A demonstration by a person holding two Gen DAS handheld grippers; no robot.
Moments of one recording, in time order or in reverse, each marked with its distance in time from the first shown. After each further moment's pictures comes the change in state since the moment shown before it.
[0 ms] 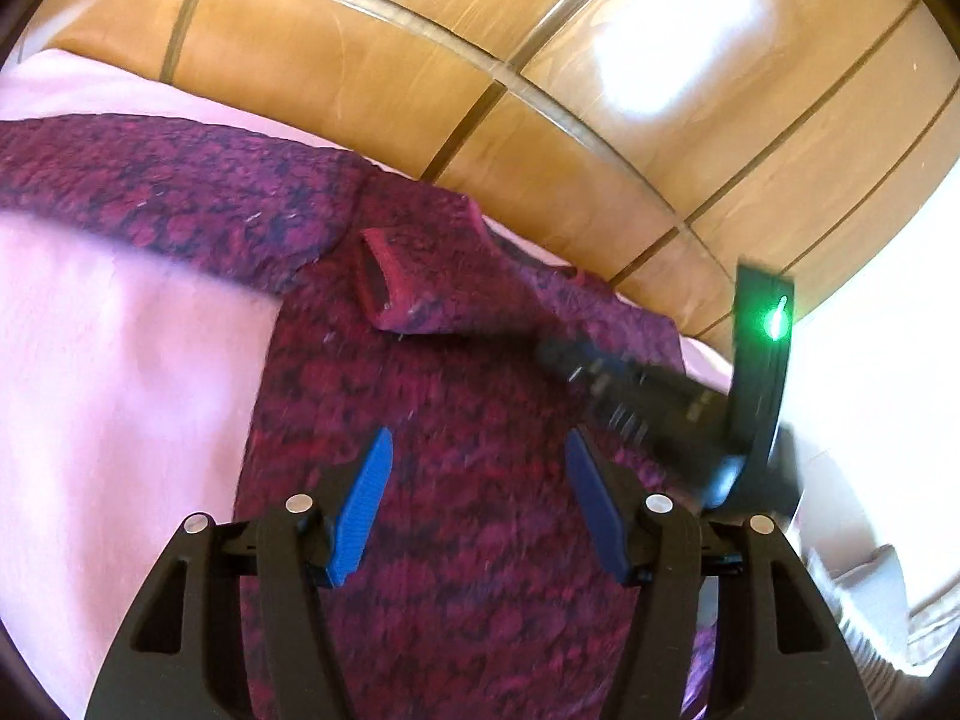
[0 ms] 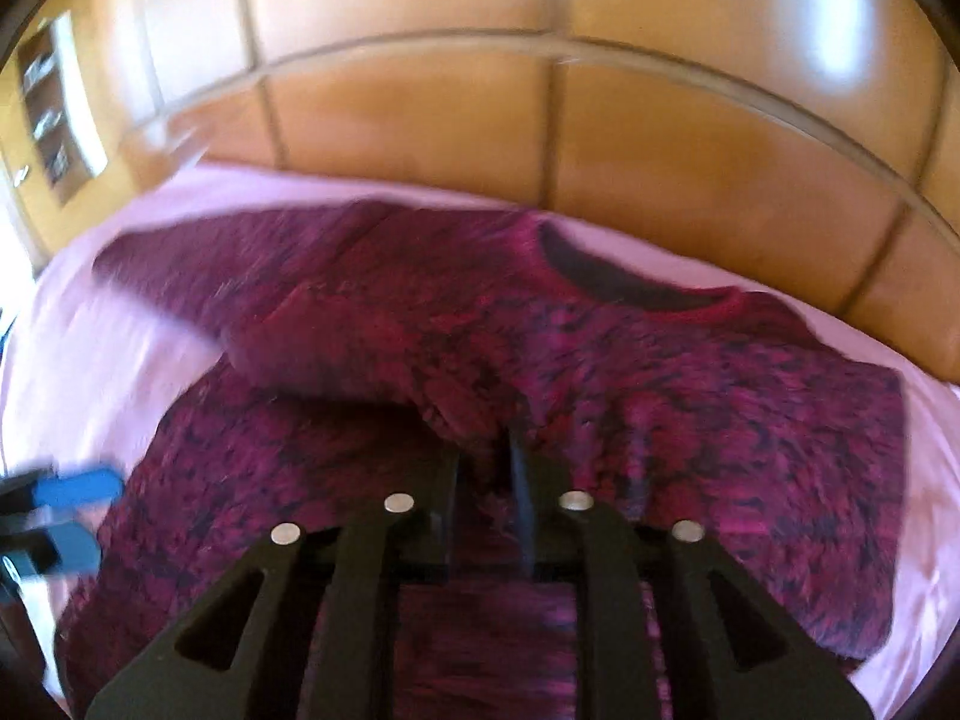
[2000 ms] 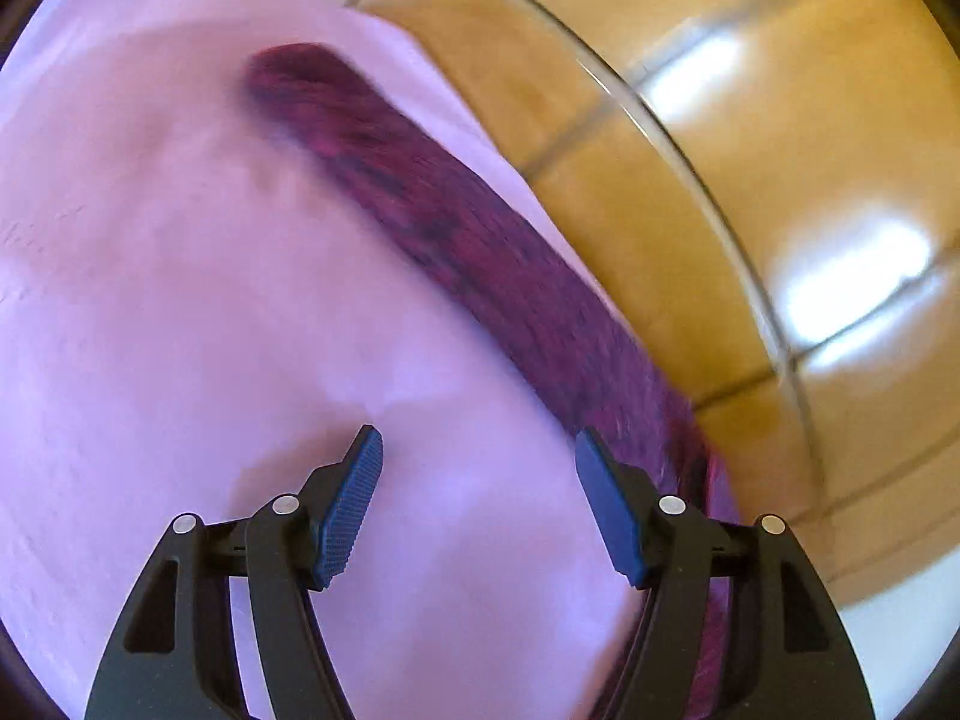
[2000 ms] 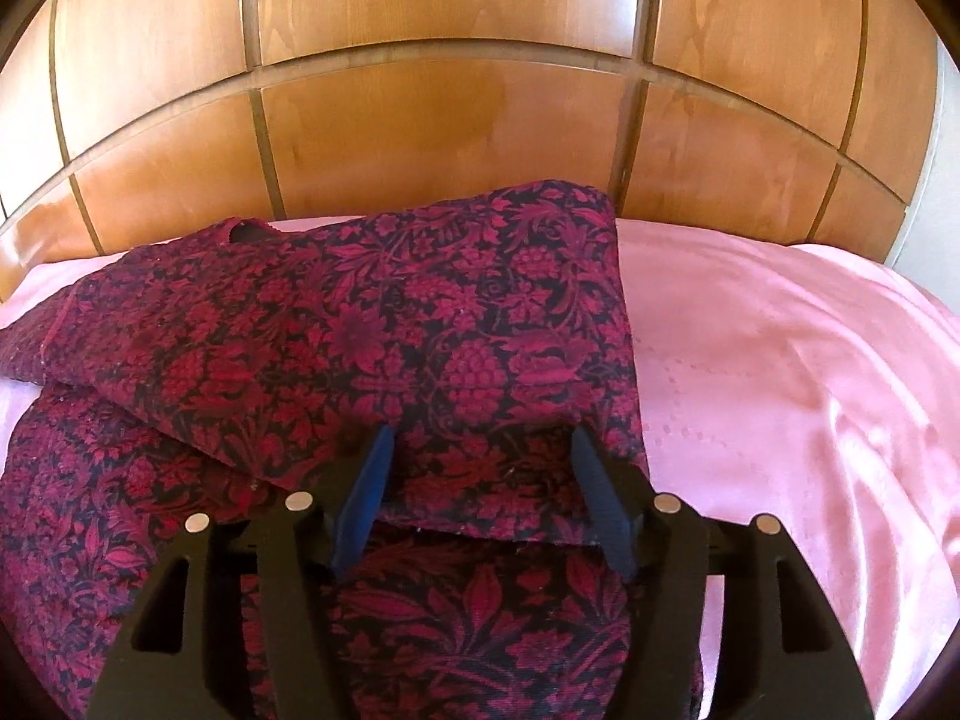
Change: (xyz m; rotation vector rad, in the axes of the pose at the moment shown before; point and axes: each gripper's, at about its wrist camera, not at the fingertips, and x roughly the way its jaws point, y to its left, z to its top) left arm -0.102 0.202 0.018 -0.552 -0.363 0.267; right arm -0.049 -0.106 -0.077 0.337 -0.090 -0.348
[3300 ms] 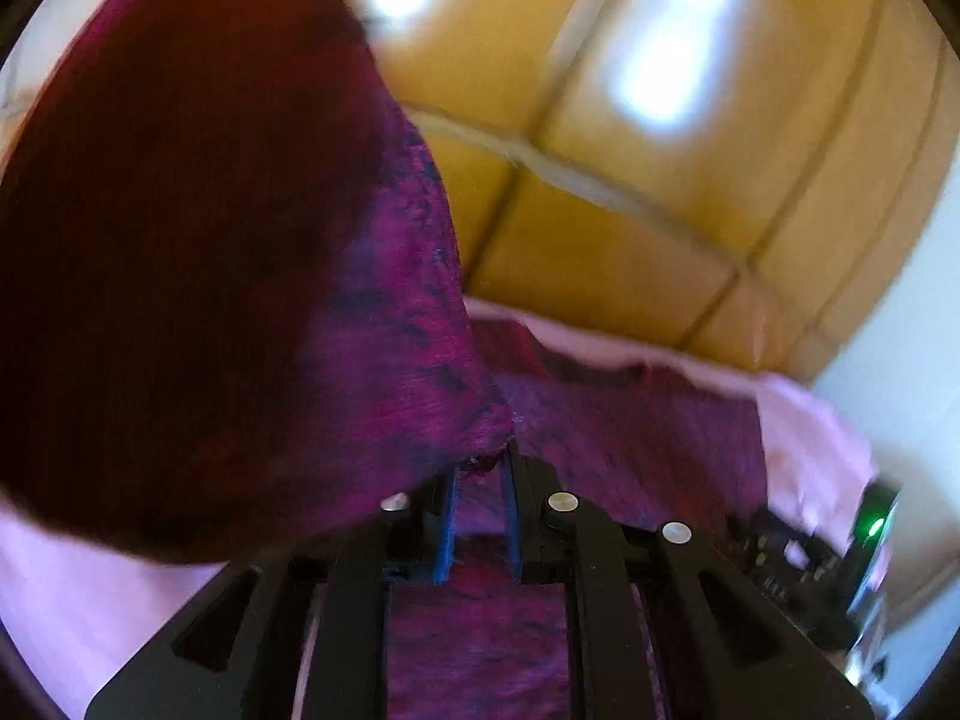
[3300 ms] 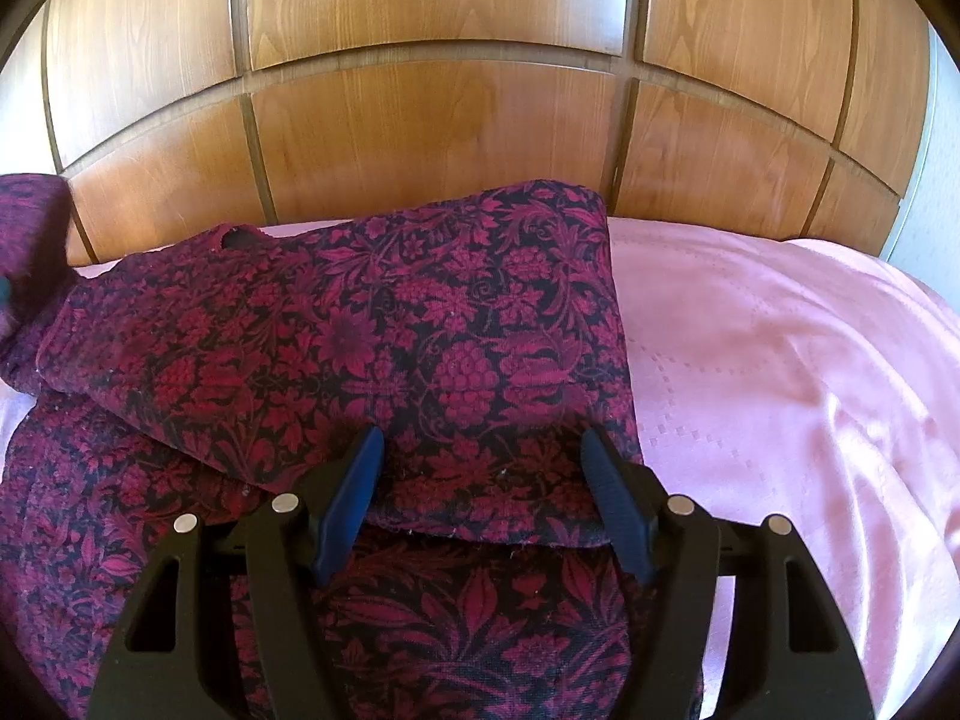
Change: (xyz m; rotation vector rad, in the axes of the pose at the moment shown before) left arm 0.087 -0.247 -0.126 0.752 0.172 -0.138; right arm 0.003 -0.002 0.002 0.024 -0.007 -0.002
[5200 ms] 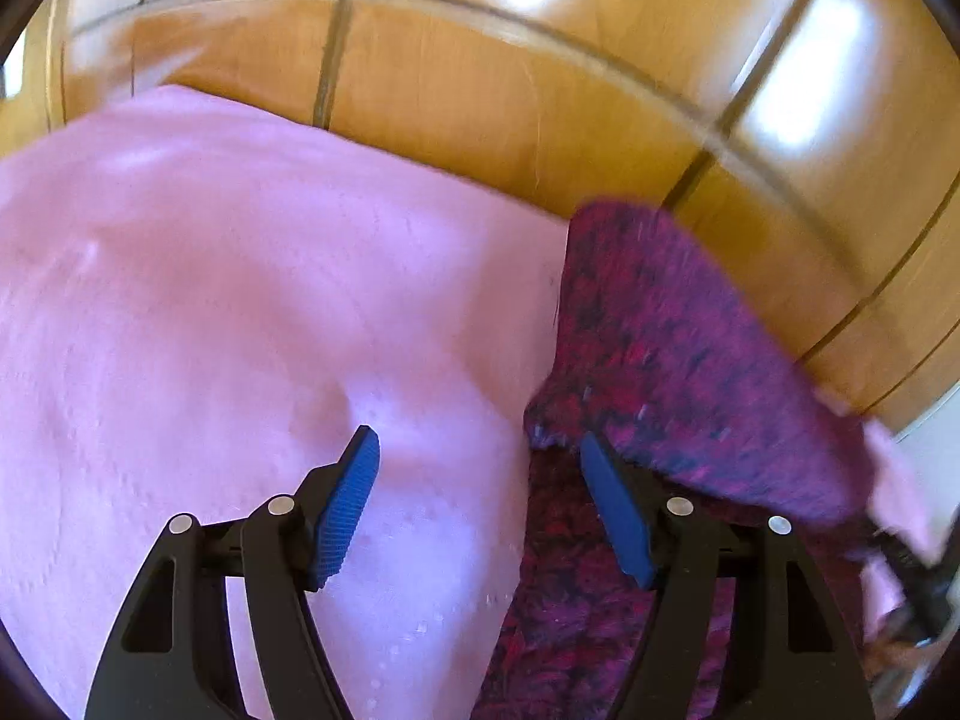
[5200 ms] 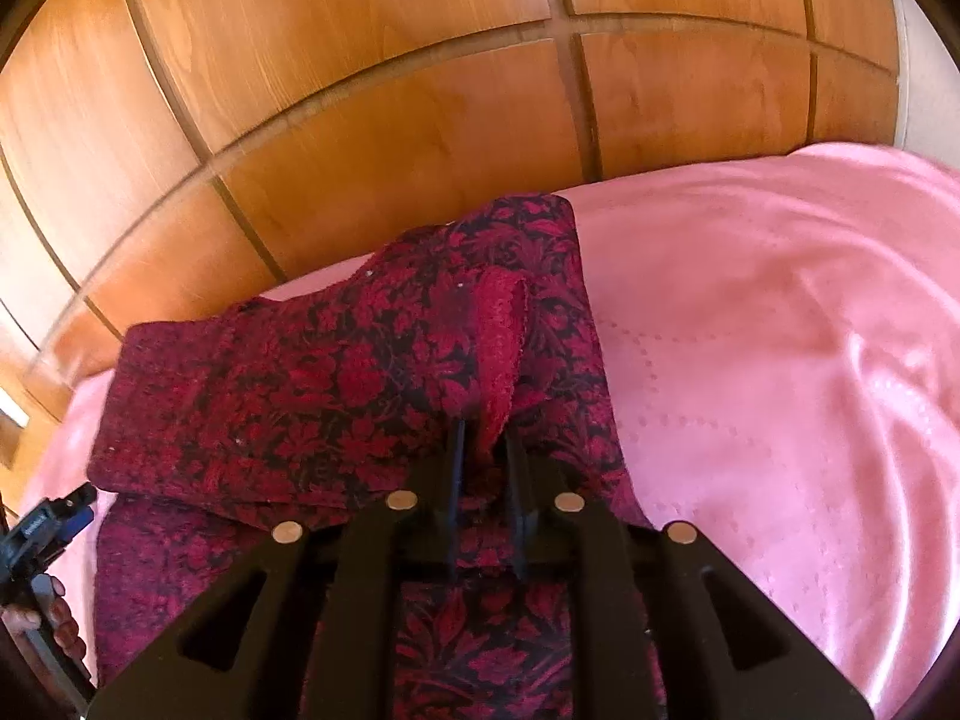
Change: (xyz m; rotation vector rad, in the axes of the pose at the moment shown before) left arm -0.042 0.105 -0.040 -0.250 0.016 0.194; right arm -0.002 -0.068 0.012 0.249 0.045 0.189
